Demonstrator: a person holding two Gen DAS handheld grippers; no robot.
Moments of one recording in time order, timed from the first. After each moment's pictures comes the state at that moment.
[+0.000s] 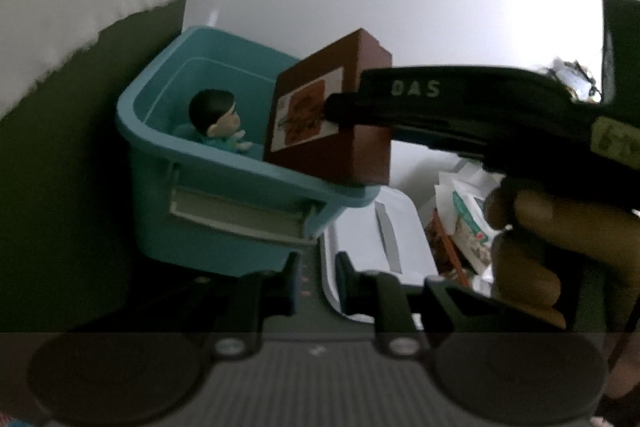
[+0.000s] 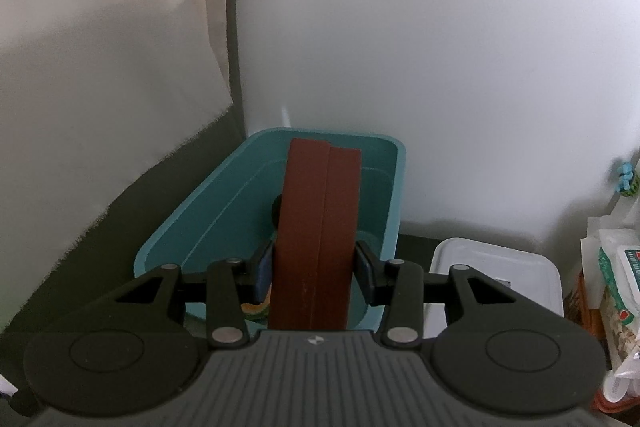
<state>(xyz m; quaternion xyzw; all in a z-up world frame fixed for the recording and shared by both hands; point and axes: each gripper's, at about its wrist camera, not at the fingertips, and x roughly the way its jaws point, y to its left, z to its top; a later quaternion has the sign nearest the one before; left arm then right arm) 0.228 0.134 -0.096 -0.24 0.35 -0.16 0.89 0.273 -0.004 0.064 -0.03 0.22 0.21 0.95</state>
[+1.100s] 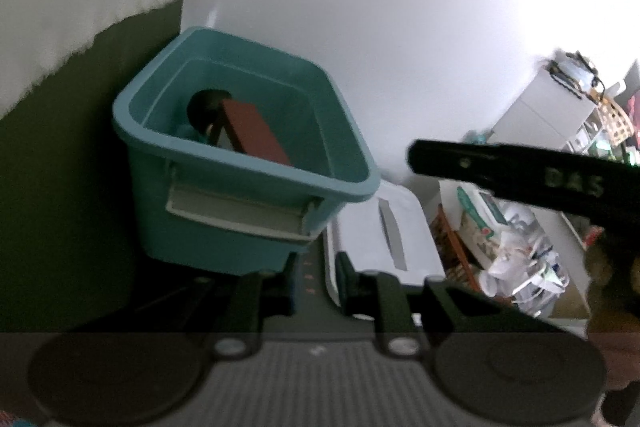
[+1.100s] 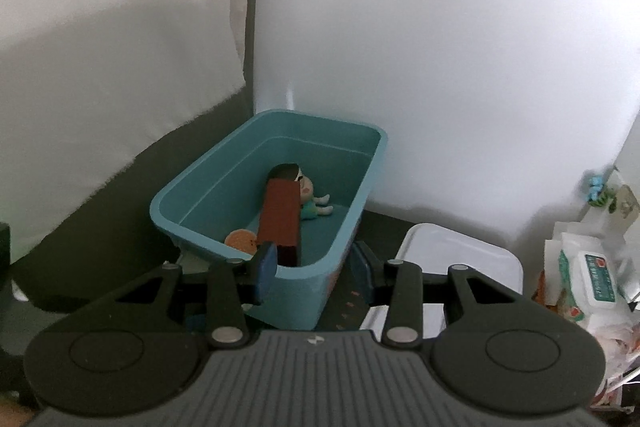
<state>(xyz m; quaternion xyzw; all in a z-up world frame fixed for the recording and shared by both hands) 0.223 0.125 -0.093 -0.22 0.35 -0.15 0.90 0.208 -0.058 0.082 -0.08 0.23 0.22 0.94</state>
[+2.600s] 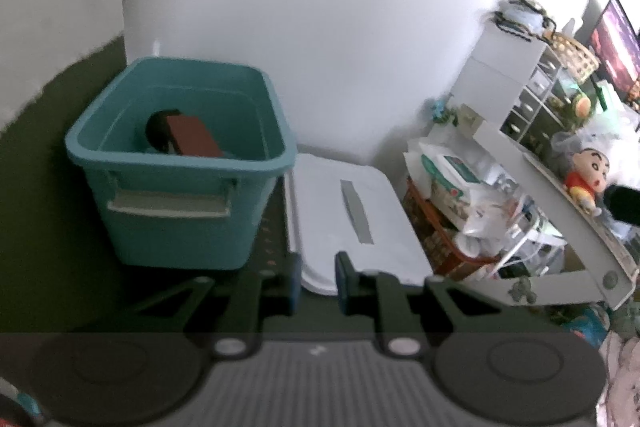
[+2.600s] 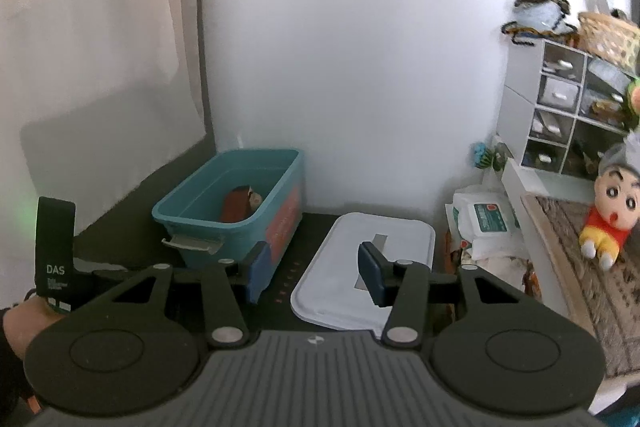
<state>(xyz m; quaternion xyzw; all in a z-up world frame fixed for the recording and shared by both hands) 0.185 0.068 -0.069 -0.13 0.33 -0.18 0.92 0.079 -0.206 0.082 0.01 0.17 0.19 0.97</state>
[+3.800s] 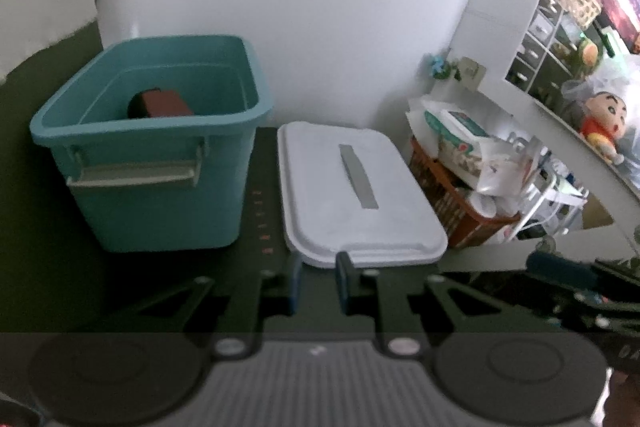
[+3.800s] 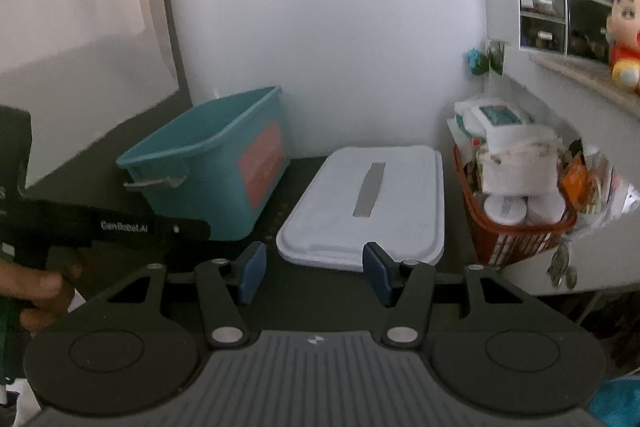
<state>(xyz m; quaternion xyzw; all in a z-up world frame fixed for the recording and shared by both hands) 0.191 0.039 -0.098 -0.08 0.36 -0.17 0.91 0.118 -0.207 -0.044 0.07 0.20 0.19 0.96</state>
